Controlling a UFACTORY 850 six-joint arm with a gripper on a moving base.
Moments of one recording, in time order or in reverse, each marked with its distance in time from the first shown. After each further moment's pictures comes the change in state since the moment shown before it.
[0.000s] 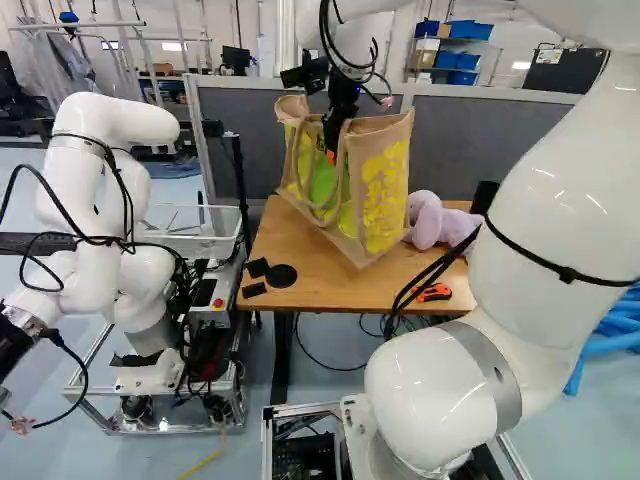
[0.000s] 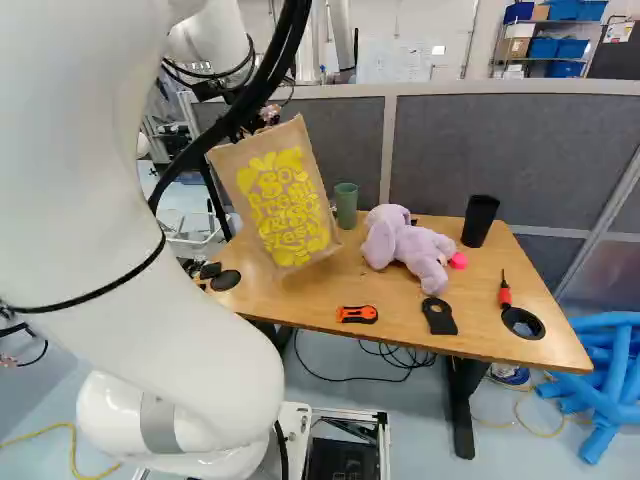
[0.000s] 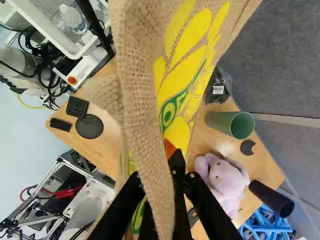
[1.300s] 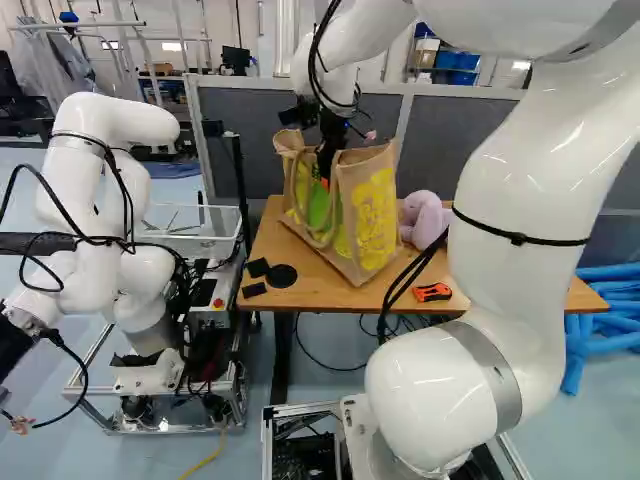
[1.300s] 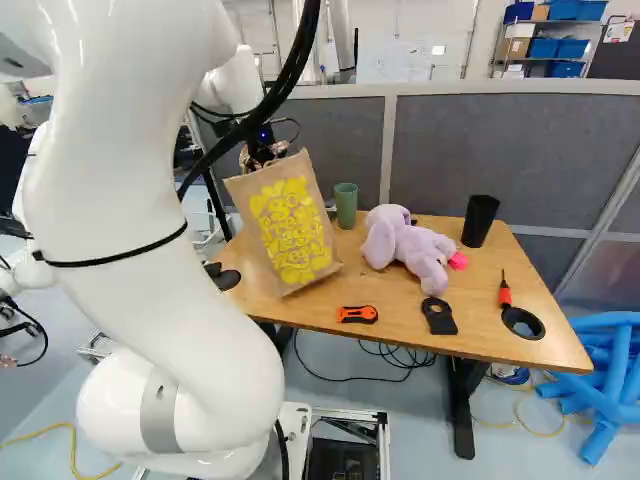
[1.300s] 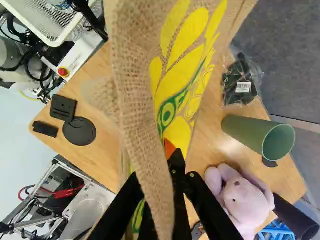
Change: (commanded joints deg) arm 0.0 -9.7 0.9 0.9 4.6 0.0
